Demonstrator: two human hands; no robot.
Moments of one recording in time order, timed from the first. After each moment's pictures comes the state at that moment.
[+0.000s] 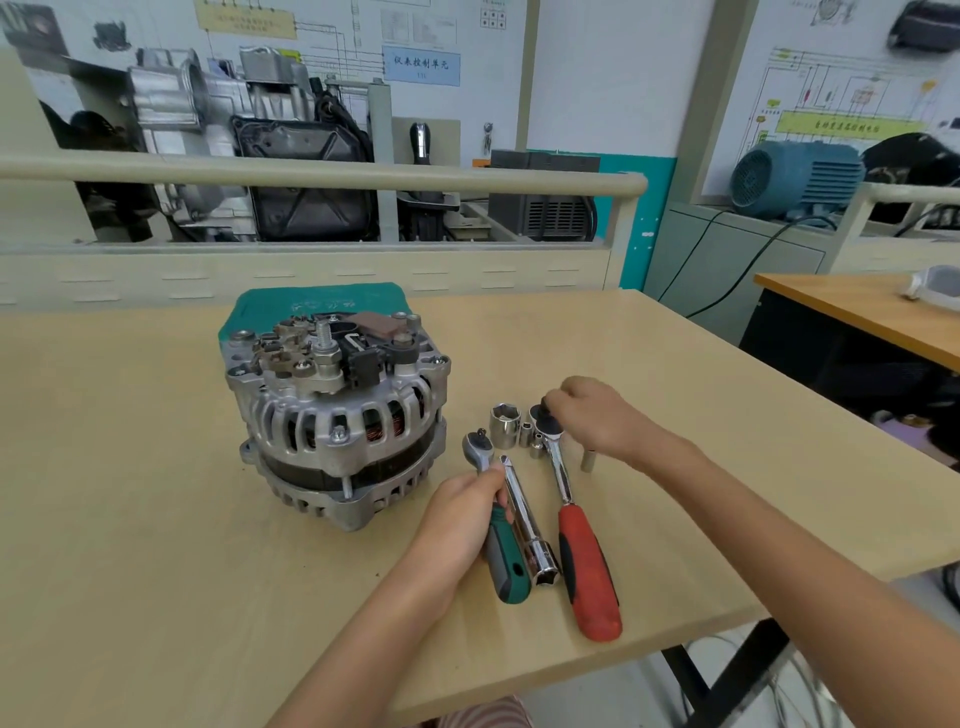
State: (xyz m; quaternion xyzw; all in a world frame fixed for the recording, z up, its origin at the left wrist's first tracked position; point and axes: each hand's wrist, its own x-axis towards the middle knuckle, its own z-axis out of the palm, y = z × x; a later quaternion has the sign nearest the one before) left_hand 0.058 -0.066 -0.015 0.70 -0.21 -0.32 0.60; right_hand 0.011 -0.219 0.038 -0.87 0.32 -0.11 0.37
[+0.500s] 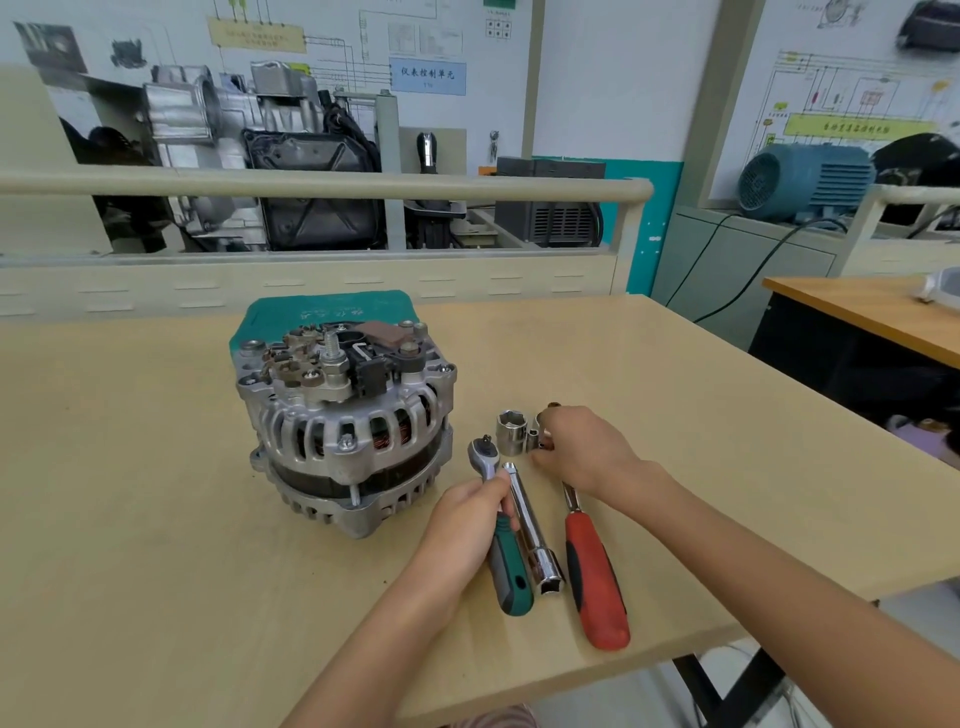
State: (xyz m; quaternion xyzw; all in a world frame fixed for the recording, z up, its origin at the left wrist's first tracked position) left_hand 0.057 -0.063 -0.013 0.71 -0.21 -0.31 0.60; right_hand 0.024 -0.212 0.011 -0.96 0.26 -0.07 0.07
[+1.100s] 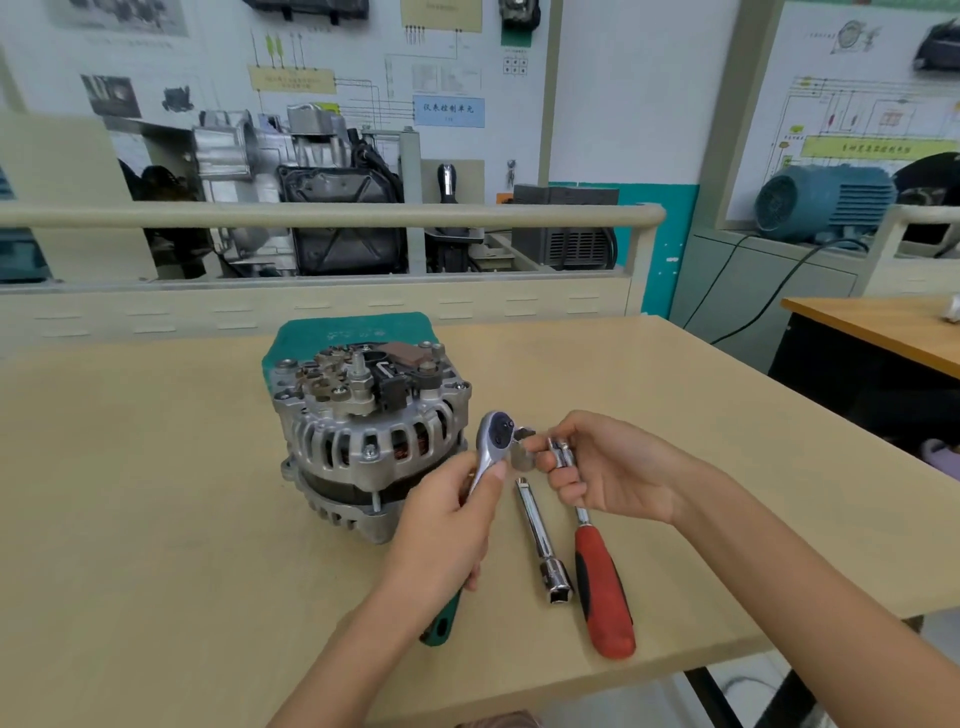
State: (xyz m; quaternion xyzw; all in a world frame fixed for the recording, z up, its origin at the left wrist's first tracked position) left_hand 0.050 -0.026 0.015 0.70 -0.35 -0.14 0.61; right_hand -0.008 -0.194 0.049 -0.55 0.22 0.02 0.80
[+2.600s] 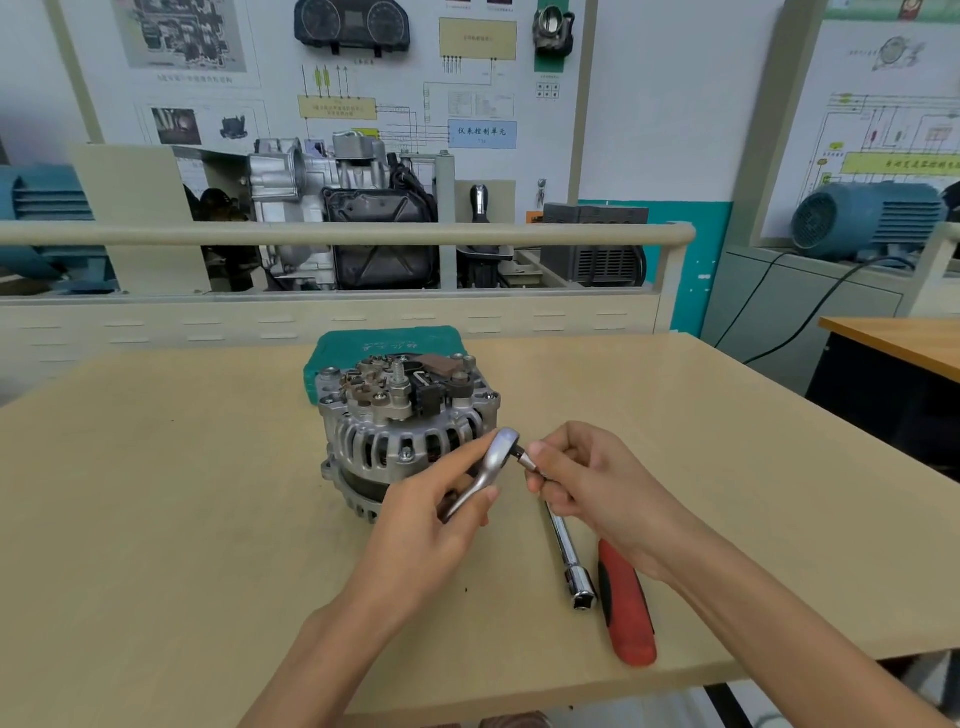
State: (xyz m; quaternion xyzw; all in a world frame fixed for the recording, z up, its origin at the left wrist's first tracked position) left_hand 0.068 0.008 0.016 0.72 -0.45 0.03 0.53; right_hand -0.022 -0.128 0.058 -0.73 0.15 -0.19 0.64
